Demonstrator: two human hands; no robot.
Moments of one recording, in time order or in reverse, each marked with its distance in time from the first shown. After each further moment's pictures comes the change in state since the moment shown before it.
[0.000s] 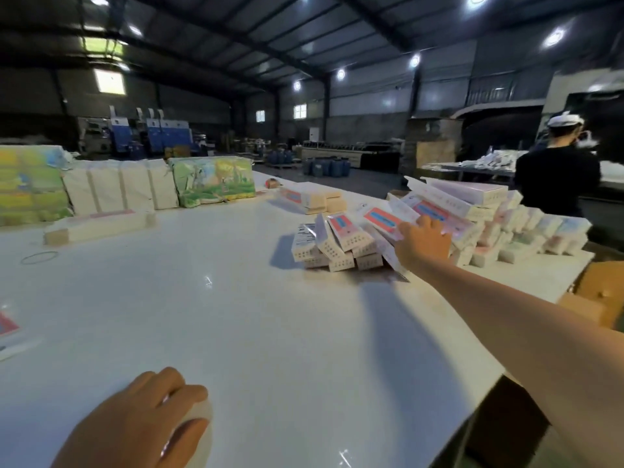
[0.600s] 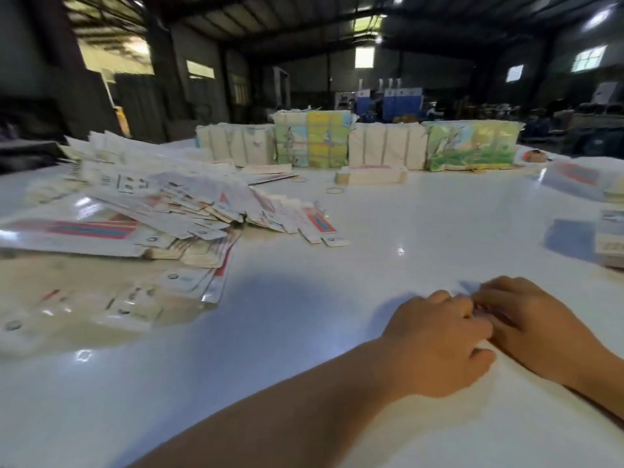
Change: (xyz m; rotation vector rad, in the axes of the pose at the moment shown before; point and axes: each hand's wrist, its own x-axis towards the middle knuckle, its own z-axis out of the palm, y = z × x) left_hand -0.002 0.020 -0.021 0.076 -0.344 -0.291; right_hand -0.212 -0.170 -0.004 0.610 -0.244 -1.094
